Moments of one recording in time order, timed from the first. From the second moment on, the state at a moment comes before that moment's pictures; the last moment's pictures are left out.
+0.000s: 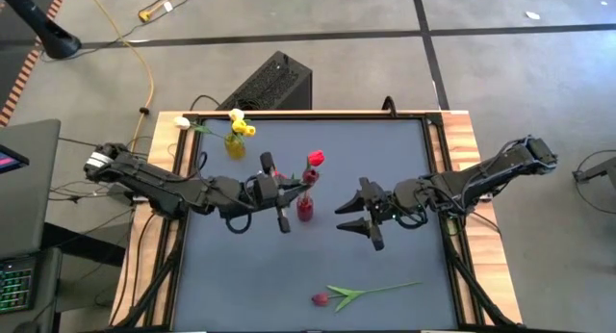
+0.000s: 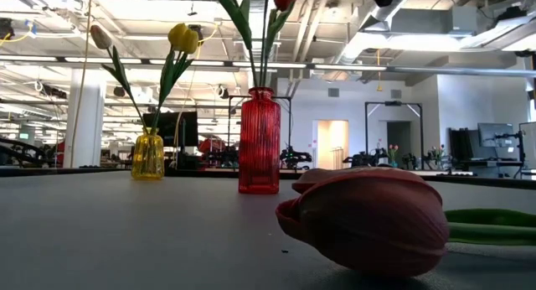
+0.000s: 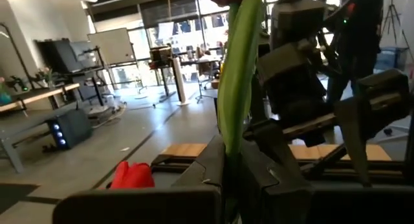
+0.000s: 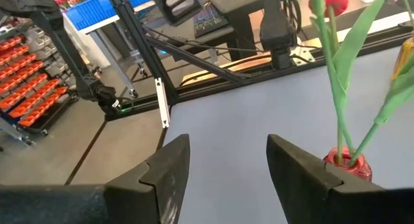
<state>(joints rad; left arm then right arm) -0.29 1.38 1.04 0.42 -0.58 0.18 0.33 1.18 0.90 0.05 0.16 0.41</state>
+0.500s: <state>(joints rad) -0.24 1.38 1.04 0.31 -0.50 0.06 0.33 1.18 0.90 0.05 0.16 0.41</state>
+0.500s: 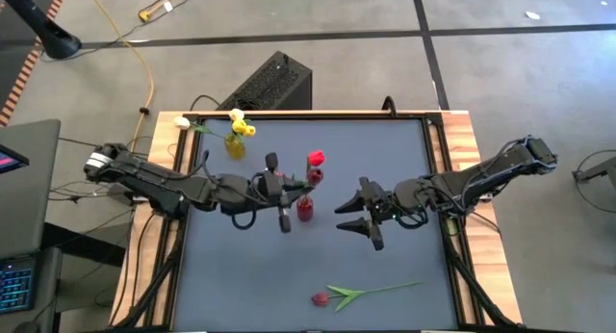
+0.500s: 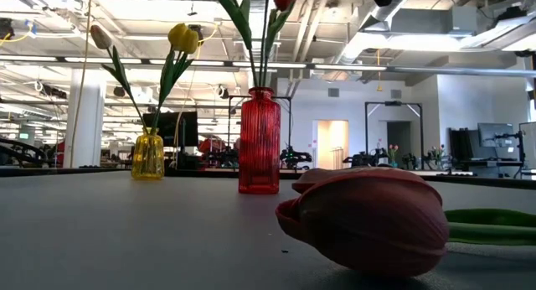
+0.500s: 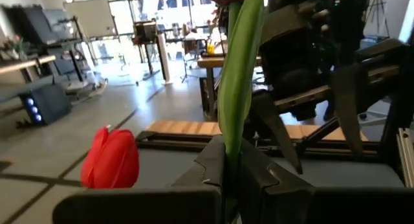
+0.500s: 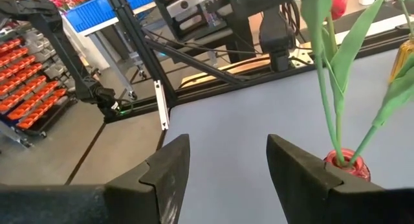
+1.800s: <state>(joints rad) -0.22 1.38 1.04 0.24 -0.48 -0.04 0.32 1.18 0.90 0.05 0.17 0.41</state>
